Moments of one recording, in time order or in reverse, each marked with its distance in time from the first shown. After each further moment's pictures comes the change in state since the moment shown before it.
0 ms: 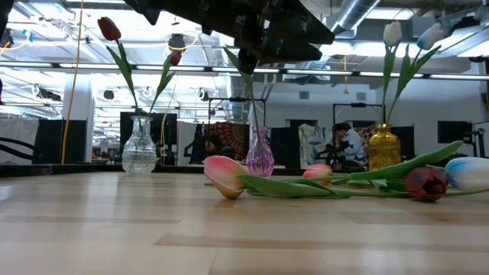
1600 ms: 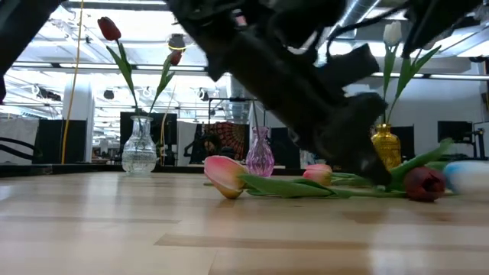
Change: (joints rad) left arm 0.022 0.463 0.435 -0.355 0.034 0.137; right arm 0.433 0.207 -0.393 0.183 0.217 0.221
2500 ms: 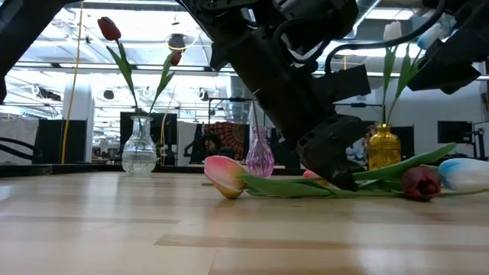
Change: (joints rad) left arm 0.023 0.014 0.088 -0.272 -0.070 -0.010; right arm 0.138 -0.097 -0.553 0.968 0.062 0.007
